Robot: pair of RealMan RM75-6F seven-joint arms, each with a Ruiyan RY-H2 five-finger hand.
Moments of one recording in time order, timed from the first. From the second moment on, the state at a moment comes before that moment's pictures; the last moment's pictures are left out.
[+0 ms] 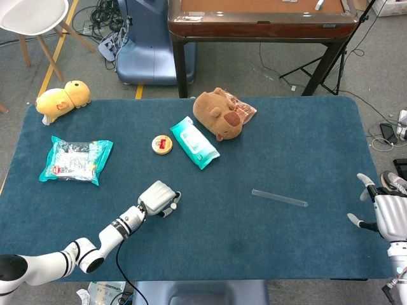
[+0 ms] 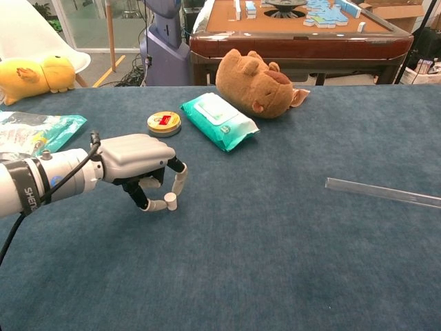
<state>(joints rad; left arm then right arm) -0.85 -1.68 -0.04 -1.17 1.47 0.85 0.10 0.12 -1.02 0.10 -1.69 -1.34 1.38 -0.10</state>
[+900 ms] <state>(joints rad) -0.82 -1.54 -0.09 -1.31 1.42 0.87 -0.12 0.17 -1.01 0.10 -1.73 -1.33 1.30 -0.18</state>
